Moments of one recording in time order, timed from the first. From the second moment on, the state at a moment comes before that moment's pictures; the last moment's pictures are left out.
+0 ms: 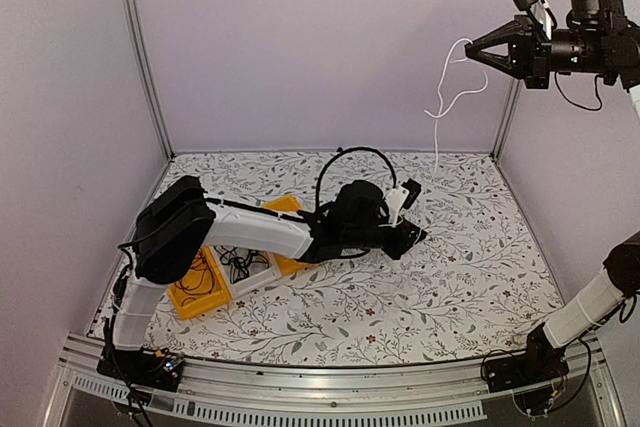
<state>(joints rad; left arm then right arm) -1.08 2.25 1.59 0.34 0.16 -0.29 0.31 1.50 2.29 -1.21 -0.93 -0.47</state>
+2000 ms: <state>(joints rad) -1.05 0.95 0.99 -0.01 -0.60 -0.47 0.60 1.99 2.37 -0.57 -0.77 -0.12</state>
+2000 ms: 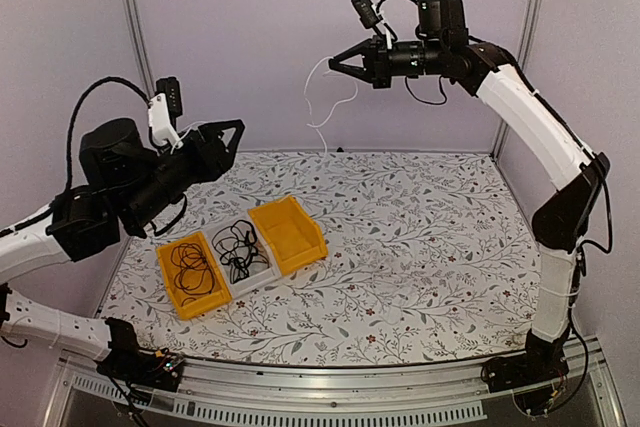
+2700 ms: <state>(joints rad) -0.92 1.05 1.01 -0.23 -0.64 -0.74 0.75 2.19 2.14 -0.59 -0.79 -0.19</state>
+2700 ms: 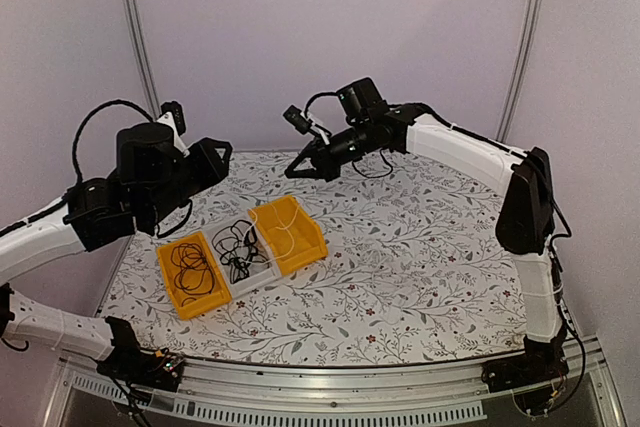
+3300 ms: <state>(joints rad) -0.83 1.34 1.21 -0.03 -0.49 -0.65 0.75 2.43 2.18 -0.59 -0.70 -0.22</state>
